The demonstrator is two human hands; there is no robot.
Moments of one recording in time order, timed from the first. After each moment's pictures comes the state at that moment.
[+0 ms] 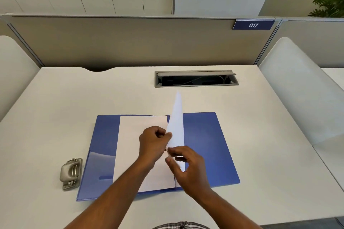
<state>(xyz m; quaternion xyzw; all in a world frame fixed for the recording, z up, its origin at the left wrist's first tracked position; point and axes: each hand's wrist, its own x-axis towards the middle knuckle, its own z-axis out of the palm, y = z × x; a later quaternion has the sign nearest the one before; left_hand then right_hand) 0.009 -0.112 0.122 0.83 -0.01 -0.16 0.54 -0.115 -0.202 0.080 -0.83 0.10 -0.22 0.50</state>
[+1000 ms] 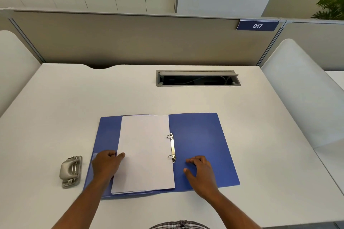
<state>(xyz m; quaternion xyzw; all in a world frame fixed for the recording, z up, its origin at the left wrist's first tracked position) 0.047 0.025 0.021 0.90 0.12 -0.11 0.40 -0.129 -0.253 -0.013 -0.90 0.25 0.00 0.36</state>
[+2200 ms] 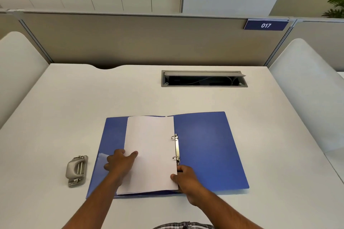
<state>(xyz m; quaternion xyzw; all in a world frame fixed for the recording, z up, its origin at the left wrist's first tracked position) 0.047 -0.005 0.026 0.89 0.21 -0.24 0.32 -0.090 -0.192 0.004 -0.63 0.40 0.18 0.64</state>
